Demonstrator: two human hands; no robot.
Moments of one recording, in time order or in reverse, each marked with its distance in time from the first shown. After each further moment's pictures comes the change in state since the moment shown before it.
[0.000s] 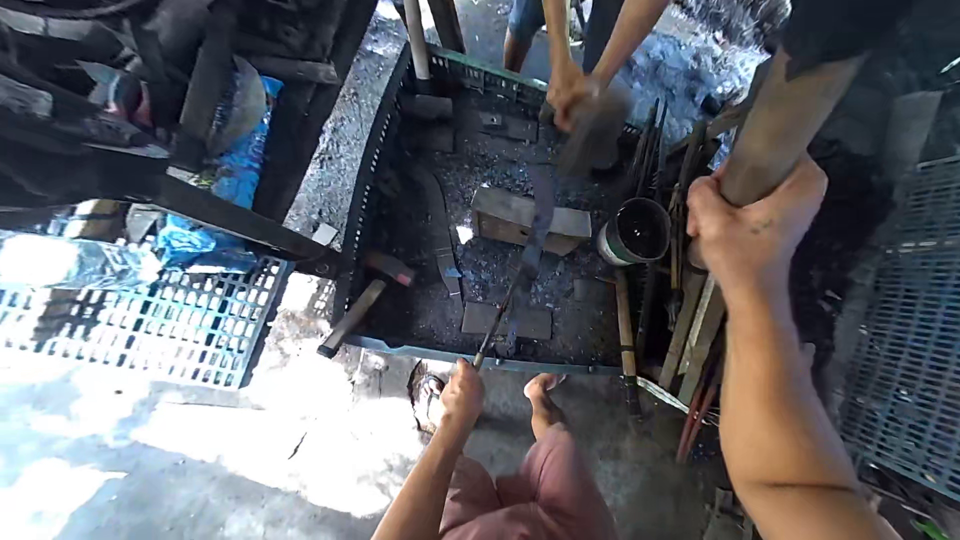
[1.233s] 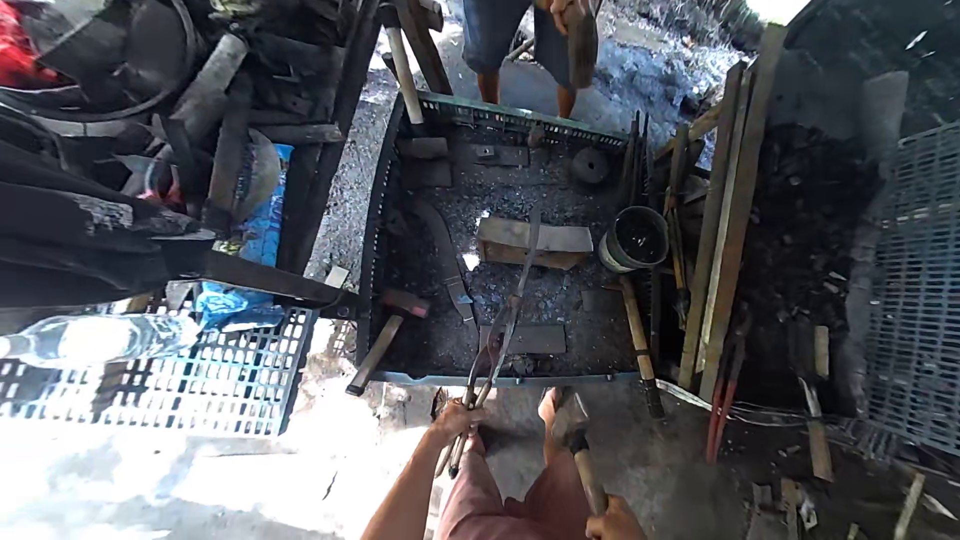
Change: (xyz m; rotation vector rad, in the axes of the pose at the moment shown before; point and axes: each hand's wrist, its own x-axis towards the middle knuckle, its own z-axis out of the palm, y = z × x) left_hand 0.108 -0.120 0.020 -0.930 -0.640 0.197; right_hand -0.430 0.029 0.044 0.159 -0.823 1.616
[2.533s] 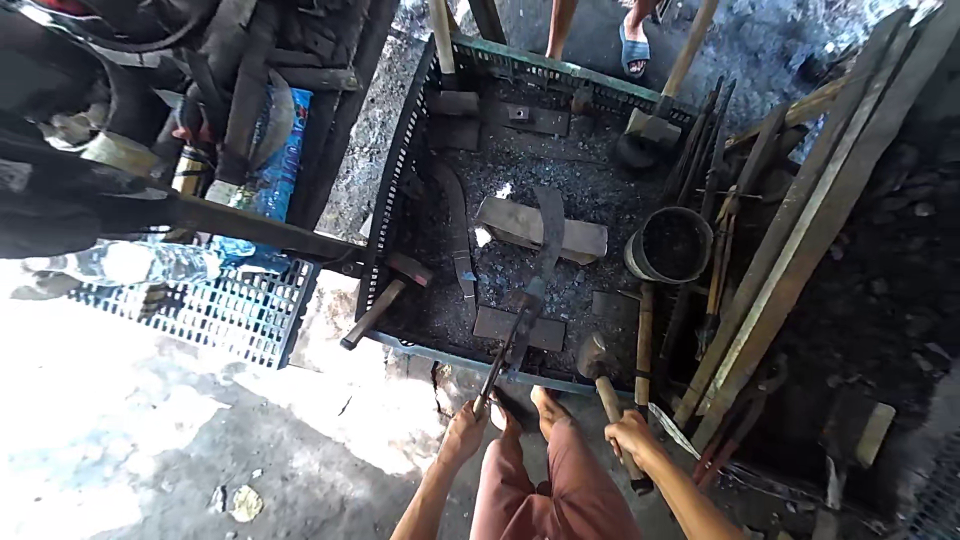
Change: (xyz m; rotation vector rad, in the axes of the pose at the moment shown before) left_hand -0.031 0.021 0.156 0.533 0.481 -0.090; right_hand 0.143 -0.147 -0.180 -0.322 0.002 -0.010
